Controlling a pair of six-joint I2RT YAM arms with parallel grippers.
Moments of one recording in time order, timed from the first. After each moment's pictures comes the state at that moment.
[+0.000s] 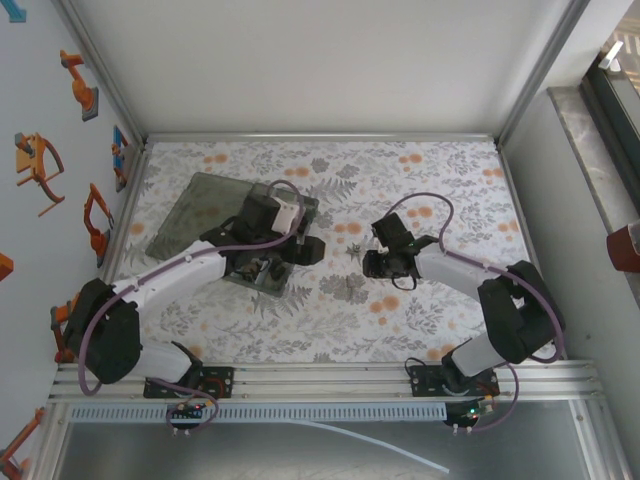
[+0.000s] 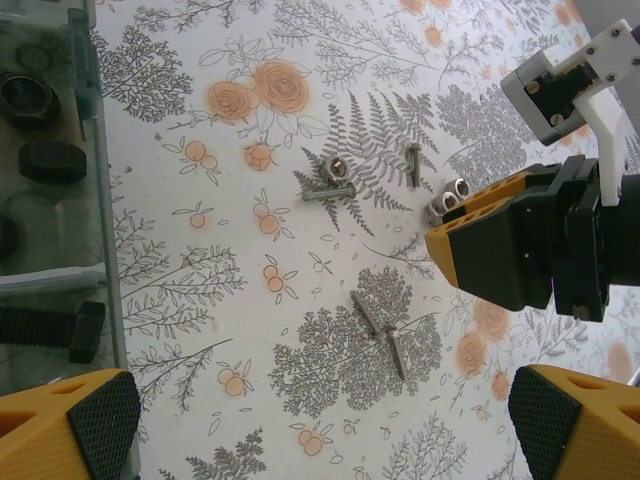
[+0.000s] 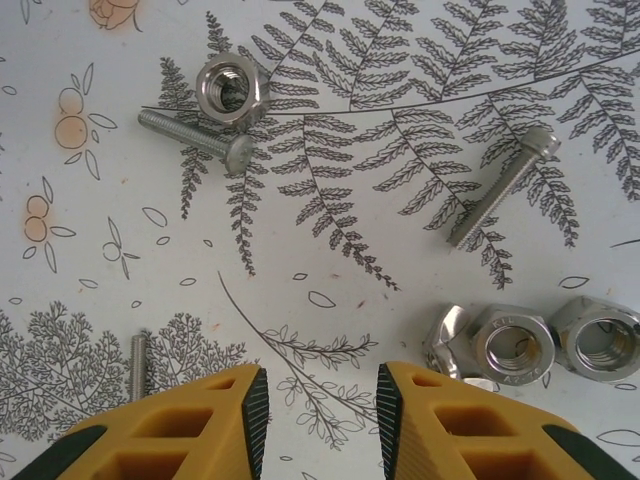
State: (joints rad) left arm -0.71 1.40 0.93 -0.30 0.28 -0.38; right arm 0.55 1.50 0.79 -0.42 -0.06 0.47
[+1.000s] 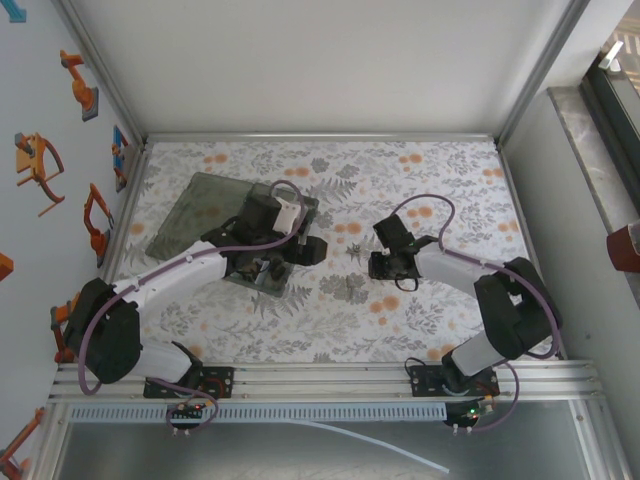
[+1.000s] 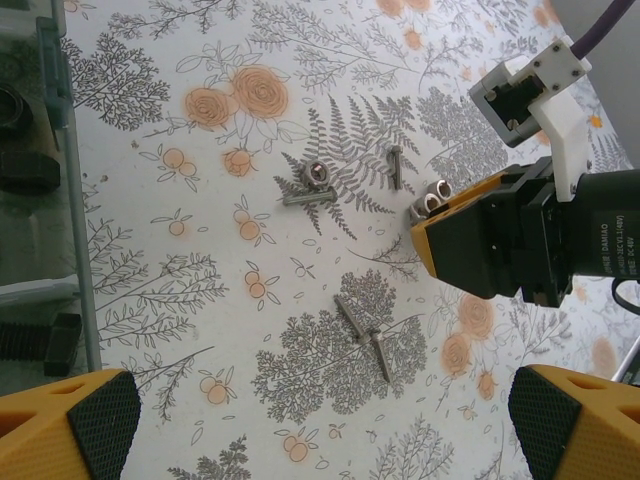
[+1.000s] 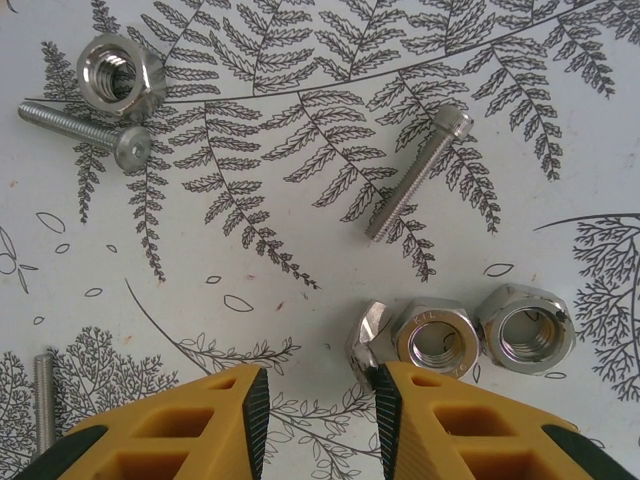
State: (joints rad) left arm -0.72 1.40 0.93 -0.28 0.30 -0.38; right arm 0.53 1.53 0.78 -0.44 0.00 0.47
